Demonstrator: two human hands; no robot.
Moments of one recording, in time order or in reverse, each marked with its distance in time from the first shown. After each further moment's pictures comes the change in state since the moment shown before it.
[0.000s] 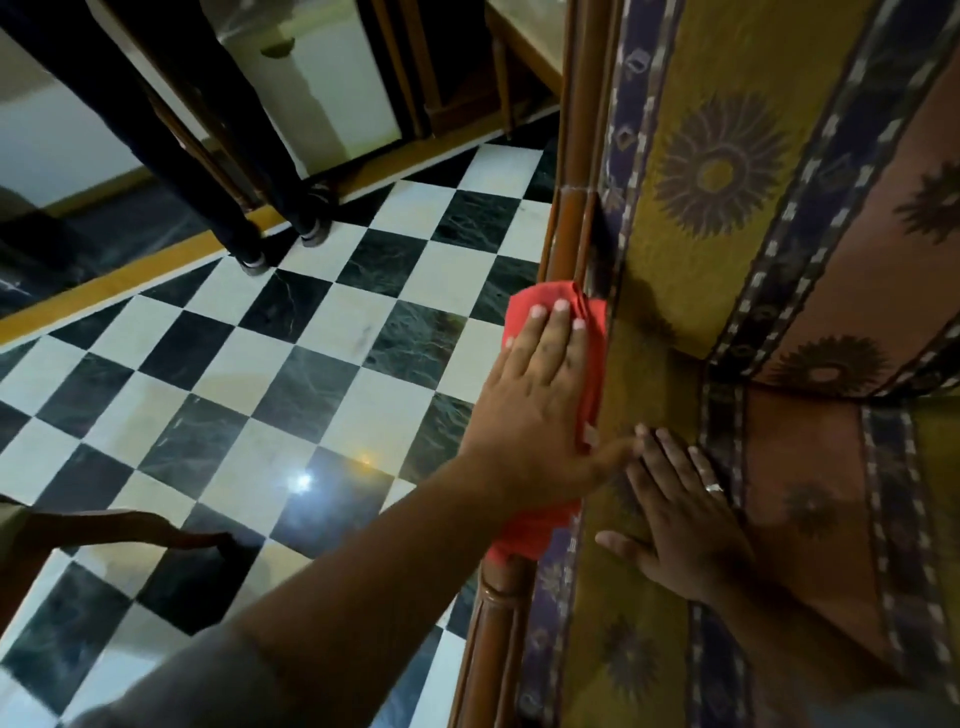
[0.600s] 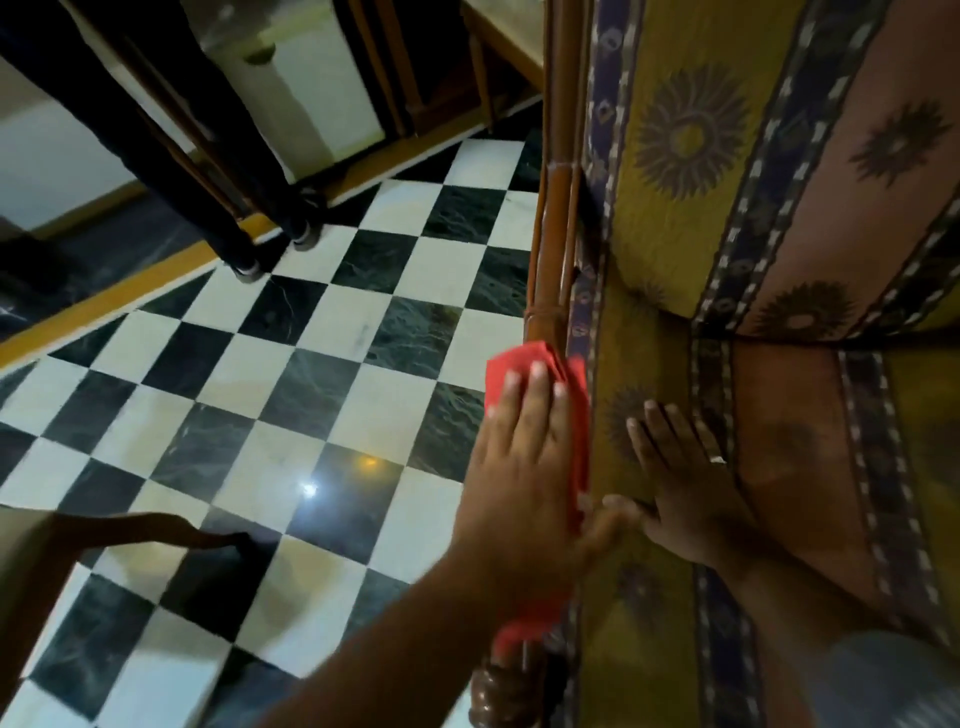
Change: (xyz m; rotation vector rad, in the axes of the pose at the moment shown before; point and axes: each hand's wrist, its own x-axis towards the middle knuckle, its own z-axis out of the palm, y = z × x) left_hand -0.102 0.025 0.022 -0.044 0.072 -0.045; right_hand -0.022 -0.017 -0.008 0.013 -0.067 0.112
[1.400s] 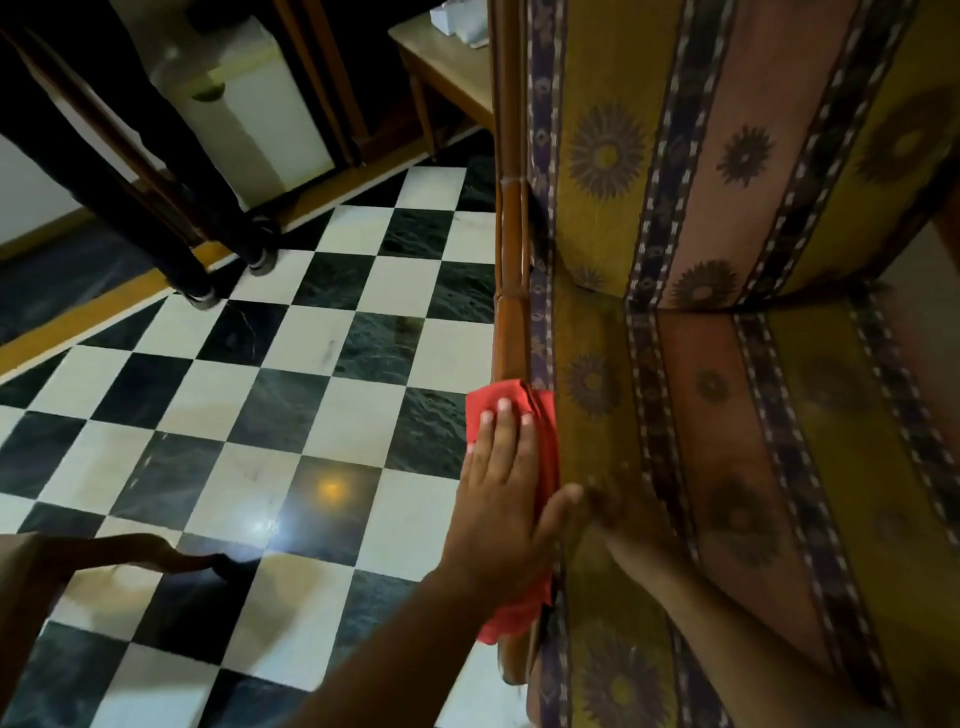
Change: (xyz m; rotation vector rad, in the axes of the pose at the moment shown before) left_hand -0.079 -0.004 0.001 -0.320 -0.058 -0.014; right_hand -0.102 -0.107 -0.027 0.852 -0.072 0.582
